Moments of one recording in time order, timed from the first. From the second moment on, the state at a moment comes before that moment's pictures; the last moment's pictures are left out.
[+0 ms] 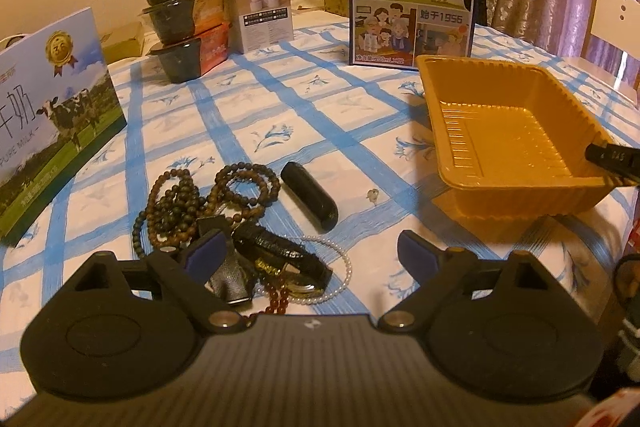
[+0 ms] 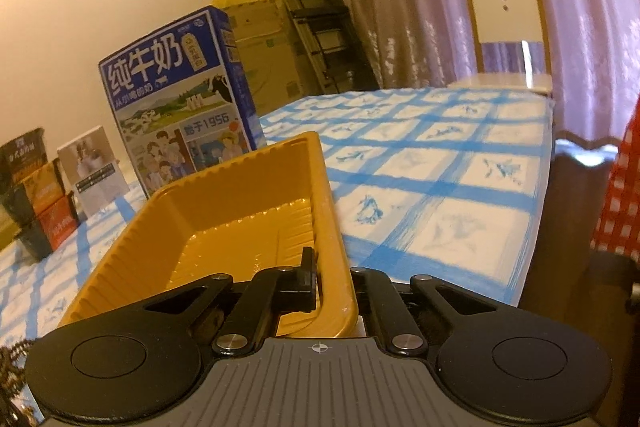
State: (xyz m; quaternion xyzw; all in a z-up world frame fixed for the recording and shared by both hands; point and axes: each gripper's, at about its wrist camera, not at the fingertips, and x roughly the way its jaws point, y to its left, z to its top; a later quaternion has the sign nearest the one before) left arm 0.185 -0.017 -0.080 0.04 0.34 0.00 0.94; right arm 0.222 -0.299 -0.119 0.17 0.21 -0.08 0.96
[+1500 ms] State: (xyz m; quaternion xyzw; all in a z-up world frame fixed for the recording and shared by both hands) left arm 0.290 -0.013 -0.122 0.02 0.36 -0.01 0.93; right arm 0.237 -0.324 -0.096 0.10 0.19 -0.03 0.98
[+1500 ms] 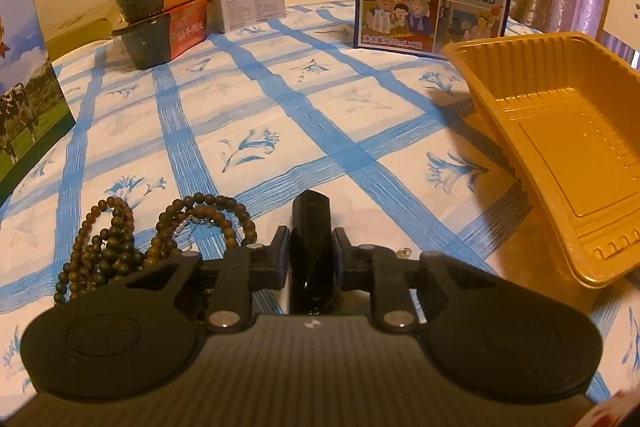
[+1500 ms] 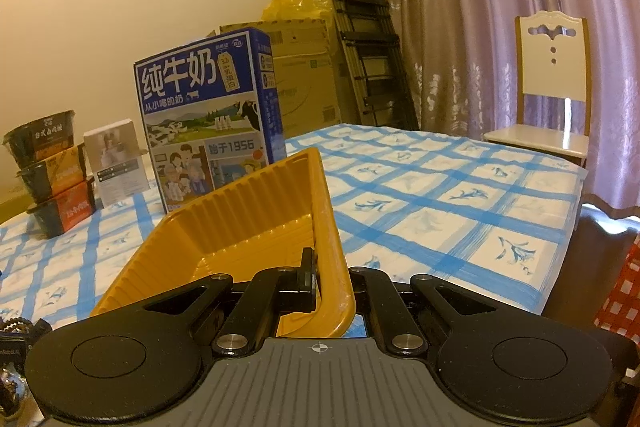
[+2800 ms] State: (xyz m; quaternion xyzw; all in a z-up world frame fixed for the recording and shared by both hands) left arm 0.269 -0.116 -0.061 -0.01 0.32 -0.17 0.93; right arm 0.227 -0.332 -0.091 0.09 0.18 -0.04 0.98
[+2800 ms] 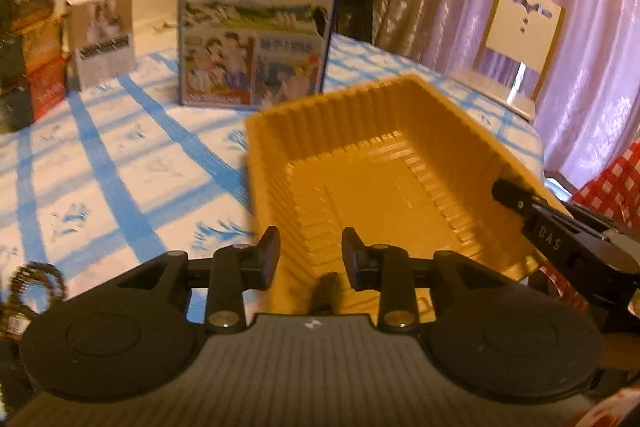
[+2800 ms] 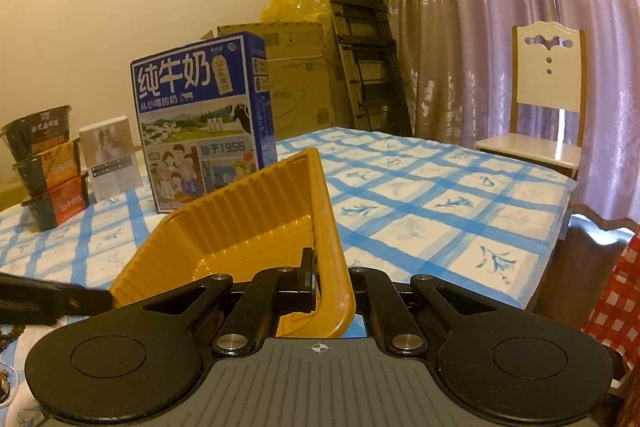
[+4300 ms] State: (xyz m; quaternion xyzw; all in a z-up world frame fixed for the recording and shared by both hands) left arm 0.265 -0.067 -0.095 0.06 0.35 -0.13 0.93; right arm 0.216 -0.357 -0.094 0.11 0.19 -0.05 0.97
